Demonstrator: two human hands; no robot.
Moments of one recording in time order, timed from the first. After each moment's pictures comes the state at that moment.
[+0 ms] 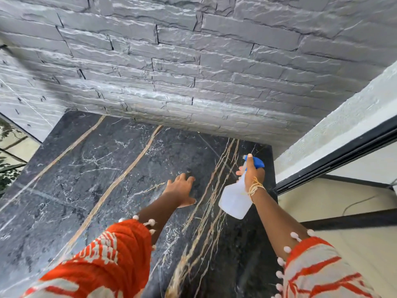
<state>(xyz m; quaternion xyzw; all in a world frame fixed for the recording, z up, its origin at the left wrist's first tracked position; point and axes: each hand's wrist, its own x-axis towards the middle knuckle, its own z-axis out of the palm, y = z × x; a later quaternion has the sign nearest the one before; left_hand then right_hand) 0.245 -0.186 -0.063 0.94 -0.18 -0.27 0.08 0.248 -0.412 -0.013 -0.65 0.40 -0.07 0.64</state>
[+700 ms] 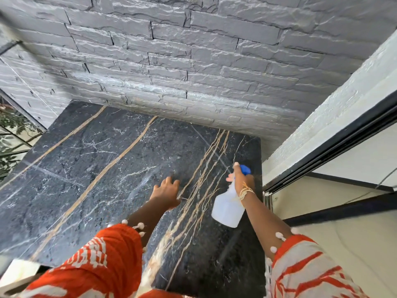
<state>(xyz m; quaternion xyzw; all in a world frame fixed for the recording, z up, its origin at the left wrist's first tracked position) 0.166 -0.196 -0.067 0.96 -0.10 -0.25 0.06 0.175 -0.440 -0.027 -0.68 0.41 0.03 0.61</state>
